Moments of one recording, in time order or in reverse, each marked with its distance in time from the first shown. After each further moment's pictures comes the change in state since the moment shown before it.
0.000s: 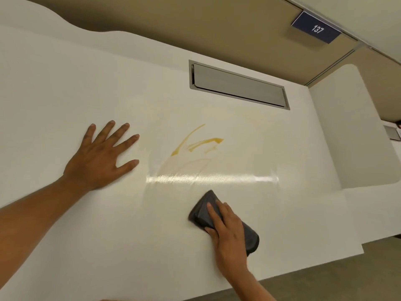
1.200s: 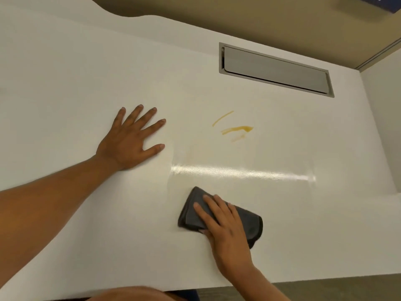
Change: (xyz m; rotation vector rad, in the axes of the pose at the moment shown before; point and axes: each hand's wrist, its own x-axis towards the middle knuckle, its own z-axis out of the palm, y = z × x) left_hand 0.000 -0.001 0.006 0.018 0.018 0.000; right_hand -0.002 -0.046 0.014 -0.024 -0.176 -0.343
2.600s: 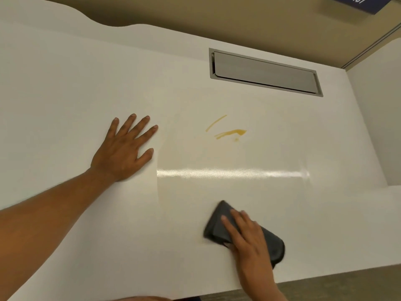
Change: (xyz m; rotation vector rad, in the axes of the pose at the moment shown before) left_hand 0.000 0.003 -0.006 0.017 -0.016 -0.008; right_hand -0.049 0.035 -0.010 0.044 0.082 0.213
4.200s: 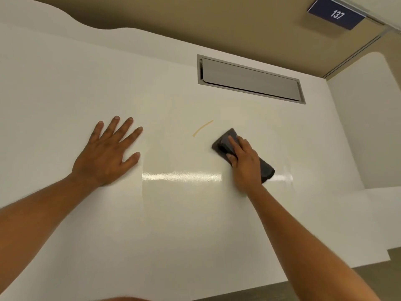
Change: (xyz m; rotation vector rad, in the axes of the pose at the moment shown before) left_hand 0.000 0.001 -0.002 -0.025 0.006 -0.021; right_hand 0.221 0.066 -0.036 -0.045 0.108 0.149
